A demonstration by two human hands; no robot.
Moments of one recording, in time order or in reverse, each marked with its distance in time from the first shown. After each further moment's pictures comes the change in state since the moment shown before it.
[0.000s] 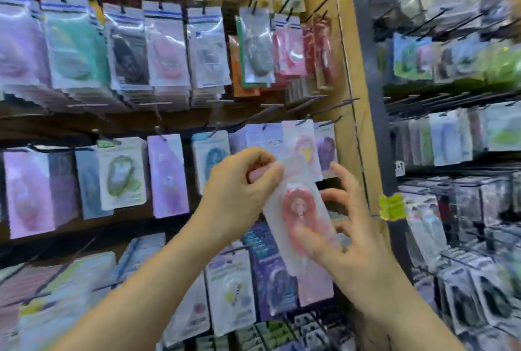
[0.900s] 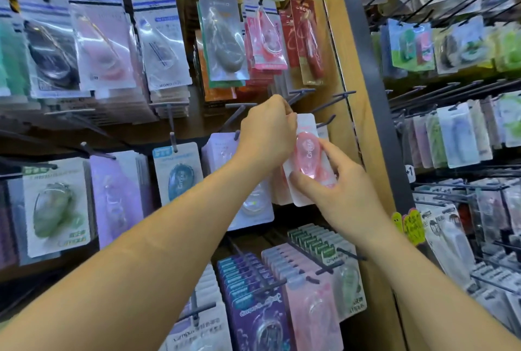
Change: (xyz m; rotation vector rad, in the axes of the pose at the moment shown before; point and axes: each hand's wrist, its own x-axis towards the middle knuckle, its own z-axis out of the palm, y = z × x) left_hand 0.149 -0.020 0.084 0.434 0.026 -0.033; right_hand 0.132 0.063 -0.018 -0.092 0.173 -0.143
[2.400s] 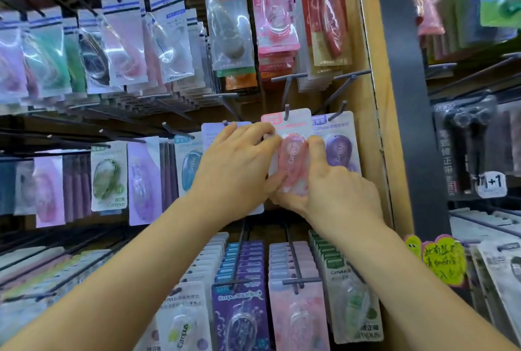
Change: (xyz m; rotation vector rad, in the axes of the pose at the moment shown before) left_hand -0.056 -0.005 0.007 0.868 -0.137 0.180; right_hand 0.032 0.035 -0.009 -0.594 -0.310 -0.134
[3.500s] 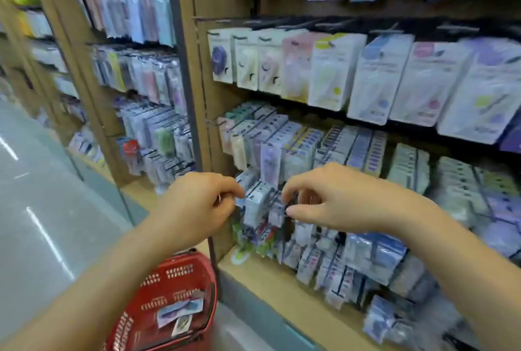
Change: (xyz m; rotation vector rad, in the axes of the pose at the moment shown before) left_hand -0.534 -0.116 -0.144 -0.327 -0.625 -0.779; right_hand -0.260 -0.308 0.089 0.408 -1.178 -0.824
